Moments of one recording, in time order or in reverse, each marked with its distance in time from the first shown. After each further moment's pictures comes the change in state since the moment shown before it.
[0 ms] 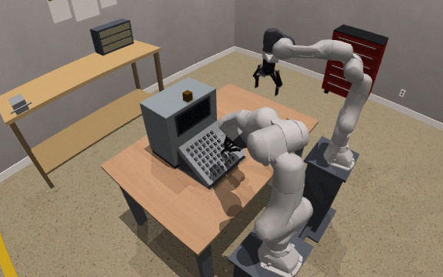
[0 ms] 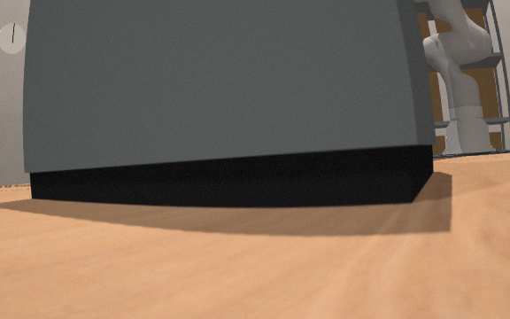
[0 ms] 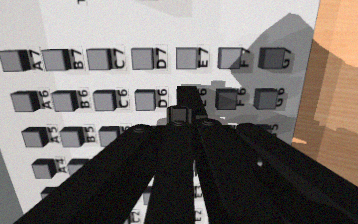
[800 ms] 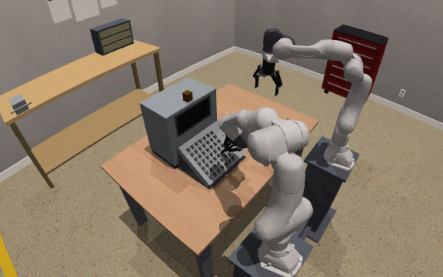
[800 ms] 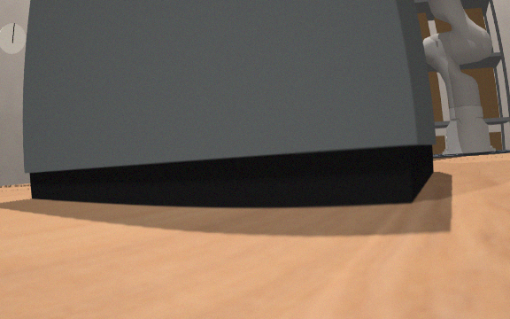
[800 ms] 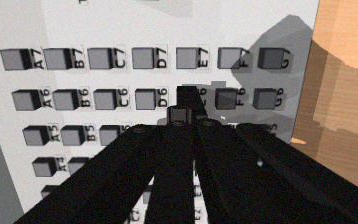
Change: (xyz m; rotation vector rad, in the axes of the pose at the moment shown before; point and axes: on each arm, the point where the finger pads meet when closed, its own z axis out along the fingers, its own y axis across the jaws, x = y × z) left arm 0.000 0.000 -0.002 0.001 0.001 -0.005; right arm 0.000 0.000 0.000 0.000 0.000 0.000
